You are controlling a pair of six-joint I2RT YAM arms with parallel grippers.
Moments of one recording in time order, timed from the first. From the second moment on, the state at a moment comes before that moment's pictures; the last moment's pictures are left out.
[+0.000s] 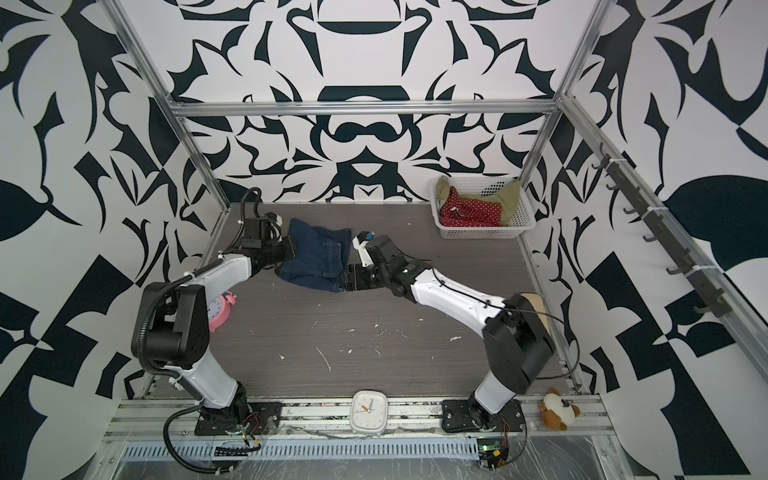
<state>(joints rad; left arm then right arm) -0.11 1.73 1.13 -0.13 0.19 -0.34 0.73 1.56 1.15 -0.24 -0.28 0.56</state>
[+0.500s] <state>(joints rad) 0.06 2.00 1.47 -0.27 0.05 -0.03 0.73 1.49 1.04 -0.27 -0.18 0.44</state>
